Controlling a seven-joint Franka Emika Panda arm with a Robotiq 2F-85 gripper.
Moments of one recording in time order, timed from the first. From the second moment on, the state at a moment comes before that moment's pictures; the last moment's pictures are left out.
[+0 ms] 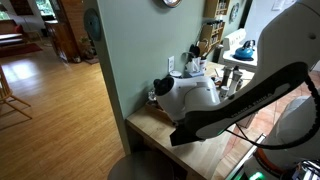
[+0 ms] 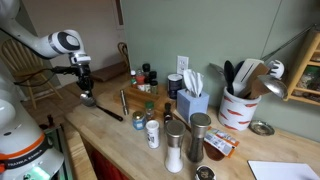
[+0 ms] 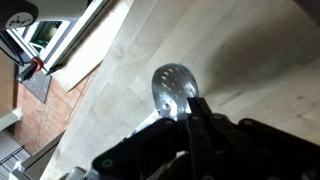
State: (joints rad) arm 0.11 -0.26 0.69 -2.62 -0.15 2.04 1.47
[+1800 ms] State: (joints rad) arm 0.28 -0.20 0.32 -2.53 0.14 2.08 1.20
